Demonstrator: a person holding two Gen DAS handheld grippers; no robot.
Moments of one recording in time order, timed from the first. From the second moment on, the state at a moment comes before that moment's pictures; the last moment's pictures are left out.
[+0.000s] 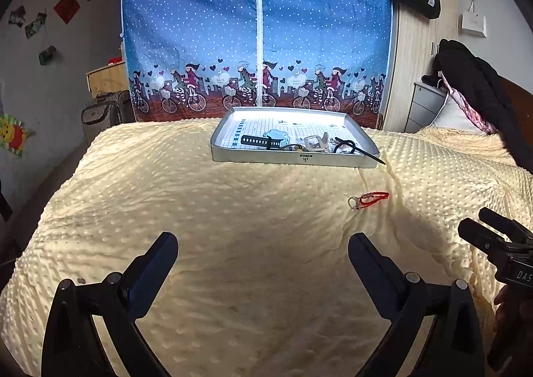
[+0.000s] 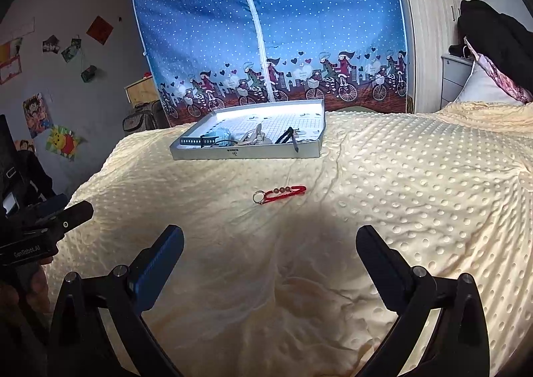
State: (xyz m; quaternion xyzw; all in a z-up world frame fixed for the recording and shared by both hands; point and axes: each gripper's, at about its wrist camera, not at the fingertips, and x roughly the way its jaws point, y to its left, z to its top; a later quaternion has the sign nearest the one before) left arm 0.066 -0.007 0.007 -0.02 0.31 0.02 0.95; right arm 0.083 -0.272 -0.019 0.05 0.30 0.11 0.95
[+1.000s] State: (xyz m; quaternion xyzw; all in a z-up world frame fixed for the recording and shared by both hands) left arm 0.200 -0.057 -0.047 -0.01 0.43 -0.11 0.90; right arm 0.222 -0.304 -0.069 0.07 0.42 0.11 0.90
